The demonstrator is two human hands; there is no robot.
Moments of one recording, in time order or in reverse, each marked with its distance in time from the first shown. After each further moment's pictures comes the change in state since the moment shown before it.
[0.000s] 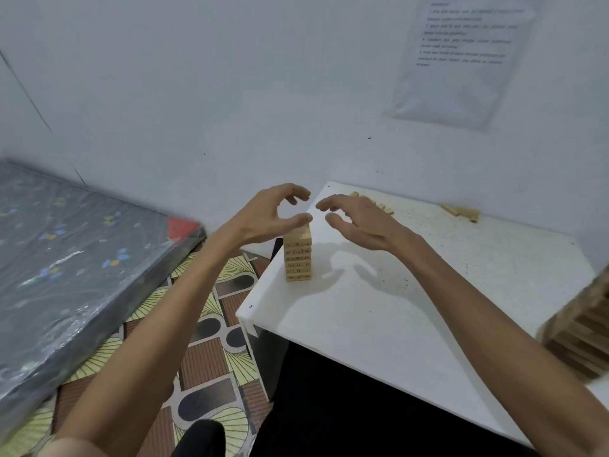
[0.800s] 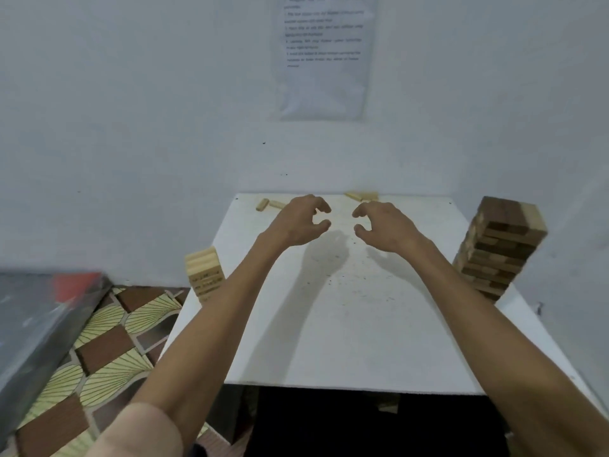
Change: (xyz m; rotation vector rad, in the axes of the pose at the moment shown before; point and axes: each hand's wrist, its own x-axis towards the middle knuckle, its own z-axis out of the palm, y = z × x) left_hand 0.133 0.095 0.162 0.034 -0.208 0.194; right_hand -0.110 0.122 -0.071 -0.329 0.195 0.569
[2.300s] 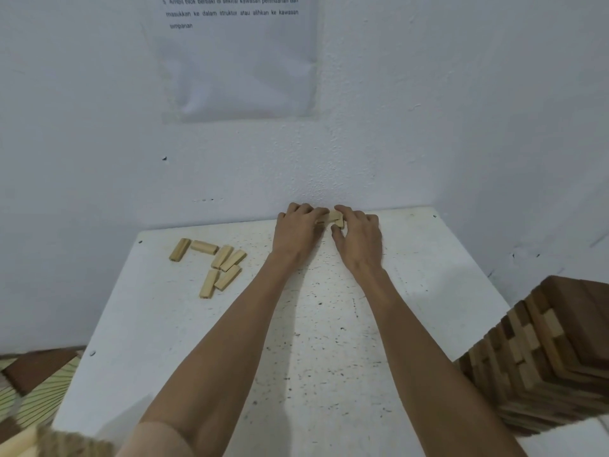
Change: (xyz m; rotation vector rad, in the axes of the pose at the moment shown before) left_hand 0.212 -0.050 0.153 0.158 0.141 0.113; right_hand 0.160 0.115 0.111 0.155 0.476 0.295
